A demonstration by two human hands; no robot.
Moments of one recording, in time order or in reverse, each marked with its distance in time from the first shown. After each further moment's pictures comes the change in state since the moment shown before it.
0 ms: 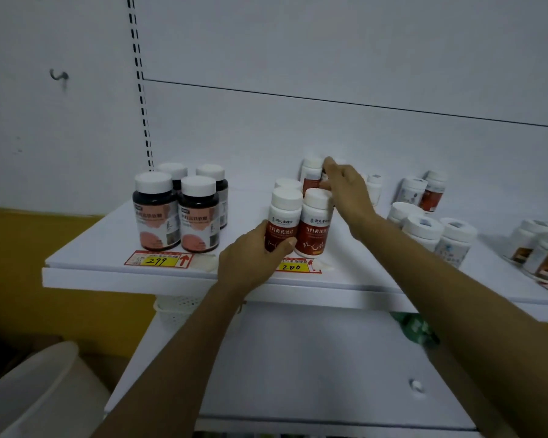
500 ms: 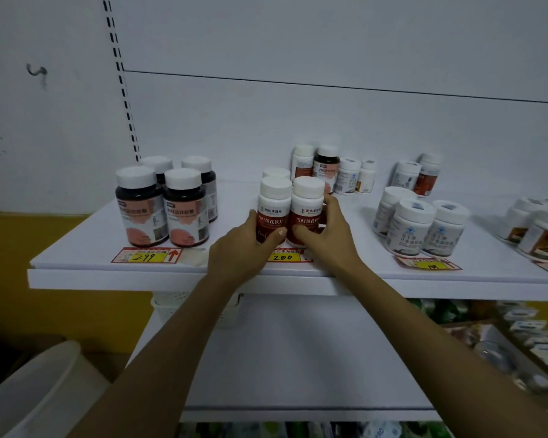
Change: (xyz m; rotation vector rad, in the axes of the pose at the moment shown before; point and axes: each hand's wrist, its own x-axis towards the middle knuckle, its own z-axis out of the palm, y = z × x) left_hand 0.006 -0.006 0.007 0.085 -0.017 0.027; right_hand -0.060 0.062 0.008 0.008 -0.096 -0.142
